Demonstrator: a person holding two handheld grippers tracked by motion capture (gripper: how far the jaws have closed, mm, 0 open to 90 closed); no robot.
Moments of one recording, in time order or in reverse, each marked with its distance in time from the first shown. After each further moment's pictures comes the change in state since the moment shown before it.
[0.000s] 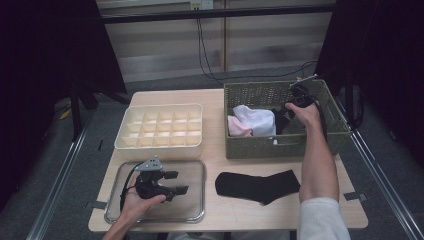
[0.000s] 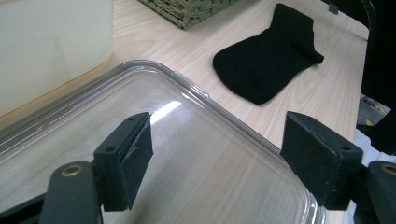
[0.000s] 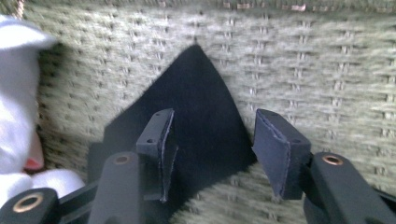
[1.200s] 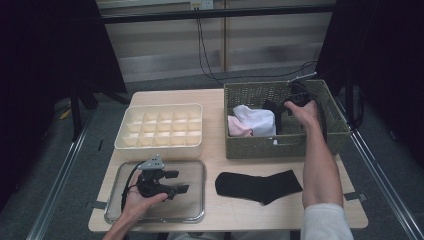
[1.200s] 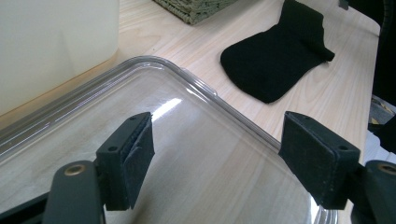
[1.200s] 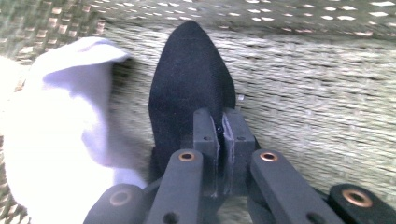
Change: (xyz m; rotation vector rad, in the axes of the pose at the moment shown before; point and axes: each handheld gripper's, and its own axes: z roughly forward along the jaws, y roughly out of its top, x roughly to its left) left arm 0.004 0.001 0.006 0.029 0.033 0.013; right arm 0.015 0.003 -0.011 -0.043 0.166 -0.024
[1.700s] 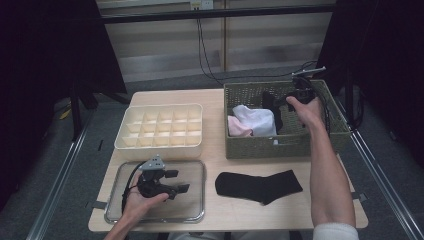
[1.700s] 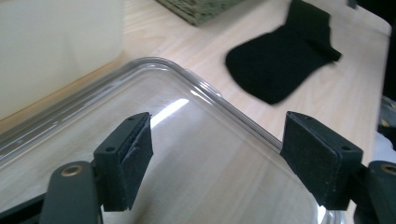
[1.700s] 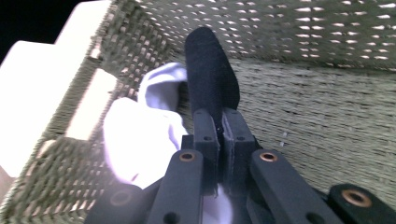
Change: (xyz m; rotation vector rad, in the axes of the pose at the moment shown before) left arm -0.002 0.001 0.002 -0.012 0.043 -0.018; right arm 0.030 -0.010 -0.043 -0.153 0.120 -0.041
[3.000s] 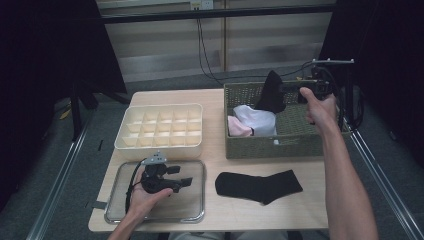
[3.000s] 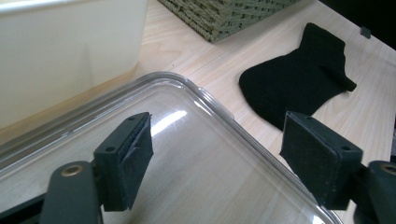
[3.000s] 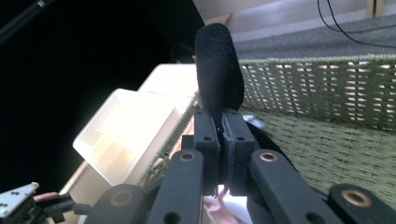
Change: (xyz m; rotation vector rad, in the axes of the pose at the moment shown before) left arm 0.002 0.006 0.009 -0.047 0.023 -0.068; right arm 0.040 -0.007 -0.075 -0.259 0.183 -0.054
